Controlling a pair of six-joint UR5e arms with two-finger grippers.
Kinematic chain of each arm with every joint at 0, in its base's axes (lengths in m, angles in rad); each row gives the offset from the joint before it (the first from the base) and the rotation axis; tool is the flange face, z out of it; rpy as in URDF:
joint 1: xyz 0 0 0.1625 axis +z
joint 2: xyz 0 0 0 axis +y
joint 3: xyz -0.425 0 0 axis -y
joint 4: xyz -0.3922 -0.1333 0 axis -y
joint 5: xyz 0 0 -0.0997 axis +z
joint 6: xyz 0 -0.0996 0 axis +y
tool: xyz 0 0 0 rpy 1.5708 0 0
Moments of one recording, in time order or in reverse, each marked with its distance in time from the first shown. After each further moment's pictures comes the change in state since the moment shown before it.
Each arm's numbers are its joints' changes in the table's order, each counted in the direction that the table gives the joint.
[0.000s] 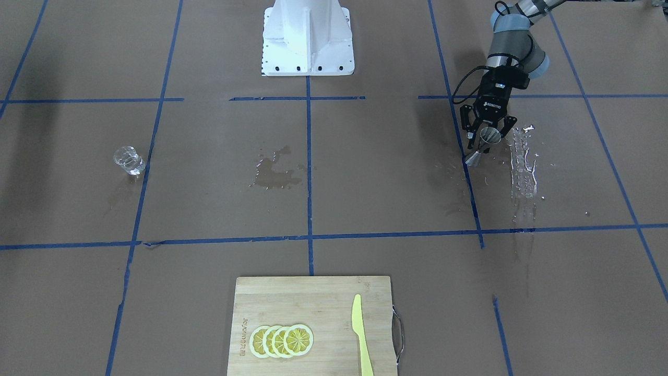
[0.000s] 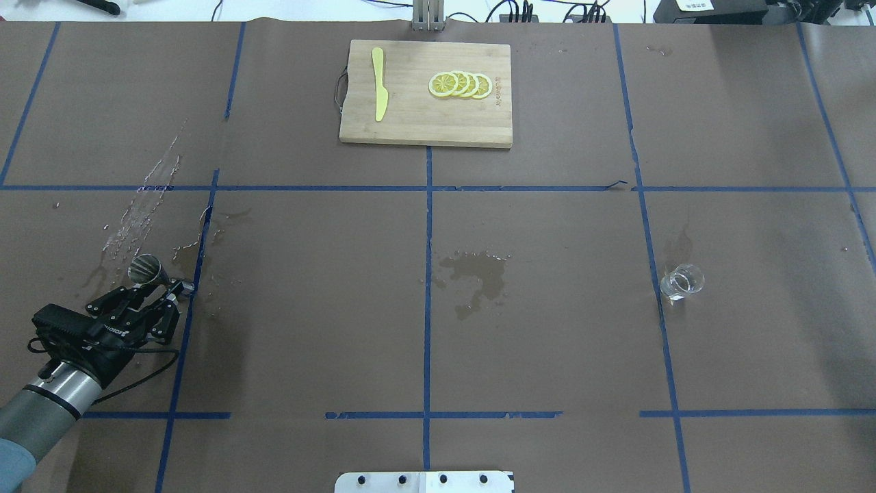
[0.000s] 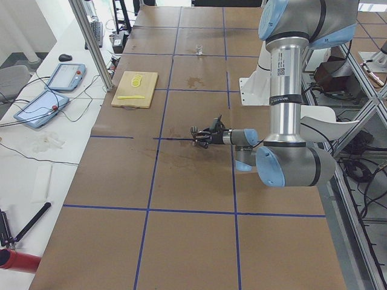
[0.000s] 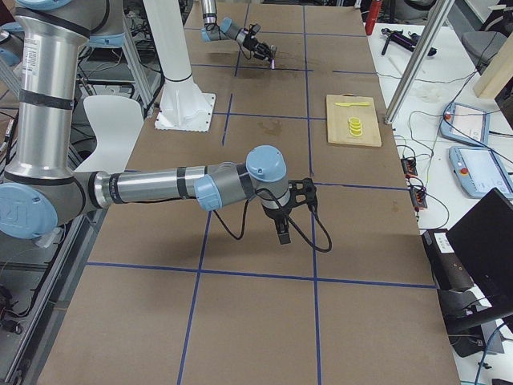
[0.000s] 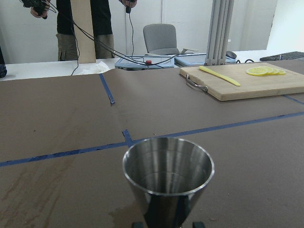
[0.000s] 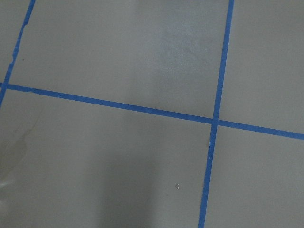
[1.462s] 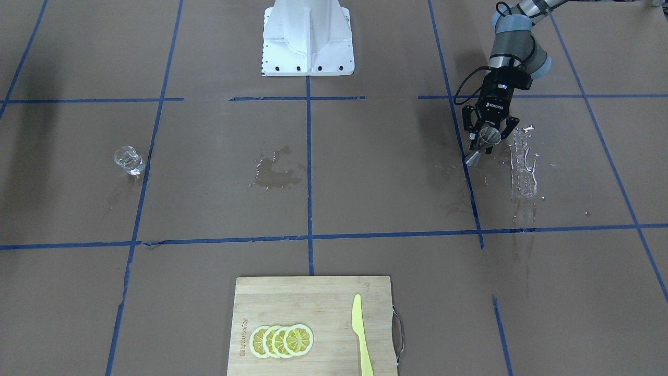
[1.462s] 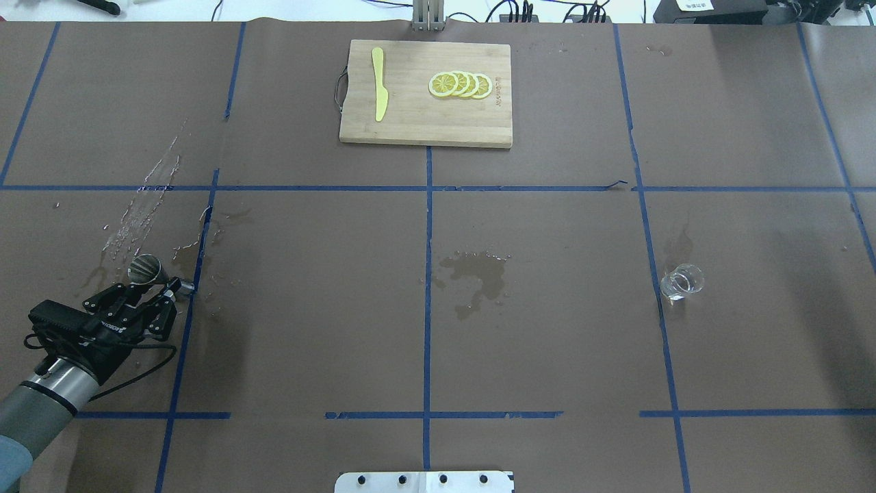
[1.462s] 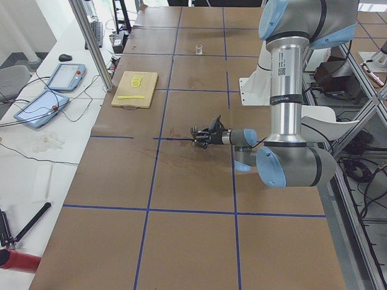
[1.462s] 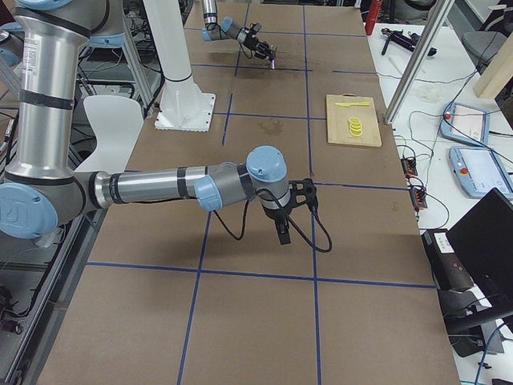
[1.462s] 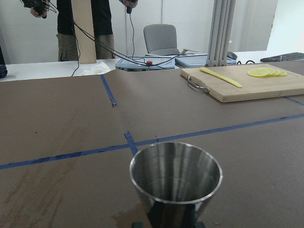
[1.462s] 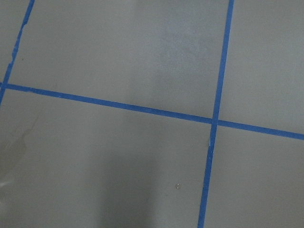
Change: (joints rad) left arm -0.015 -0.002 -0.001 -0.006 0.010 -0.002; right arm 0.000 -0.001 -0.003 0.000 0.000 0.002
